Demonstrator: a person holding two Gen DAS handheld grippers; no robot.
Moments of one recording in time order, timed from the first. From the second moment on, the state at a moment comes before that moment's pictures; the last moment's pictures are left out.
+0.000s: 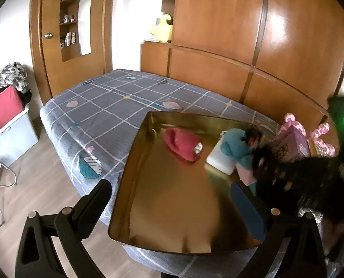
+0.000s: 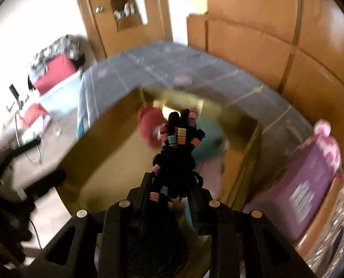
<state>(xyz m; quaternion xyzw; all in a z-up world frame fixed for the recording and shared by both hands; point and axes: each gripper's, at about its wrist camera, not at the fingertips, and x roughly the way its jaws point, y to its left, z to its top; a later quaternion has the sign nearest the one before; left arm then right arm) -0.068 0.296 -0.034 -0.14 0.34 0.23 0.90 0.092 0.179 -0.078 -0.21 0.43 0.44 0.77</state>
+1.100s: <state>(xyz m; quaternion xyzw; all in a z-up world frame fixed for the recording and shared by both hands) -0.054 0.226 -0.023 -0.09 0.35 0.15 0.92 0.064 0.024 -0.028 -0.09 0.37 0.32 0.87</state>
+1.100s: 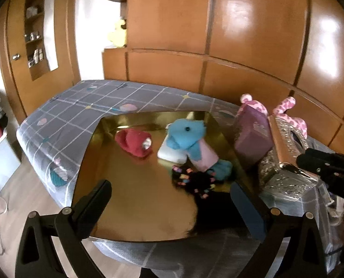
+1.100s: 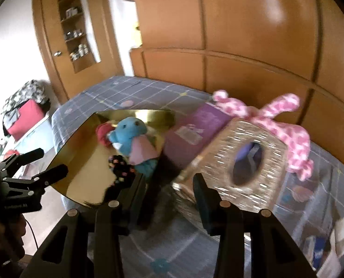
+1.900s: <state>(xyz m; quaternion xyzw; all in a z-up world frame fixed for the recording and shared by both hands) -0.025 0.082 0.011 0.04 0.29 -0.07 0.95 0.049 -0.308 -0.008 0.13 0.34 -0.05 0.93</state>
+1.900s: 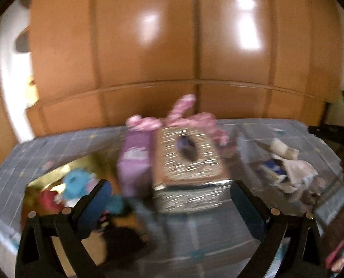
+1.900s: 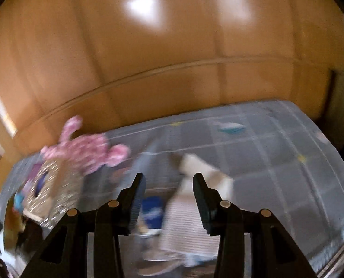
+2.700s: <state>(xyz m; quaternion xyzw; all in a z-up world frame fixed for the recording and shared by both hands) 0.012 -0.088 -0.052 0.12 0.43 -0.27 0.85 0.048 -0.383 -0.053 0.27 0.39 -0.07 0.88</state>
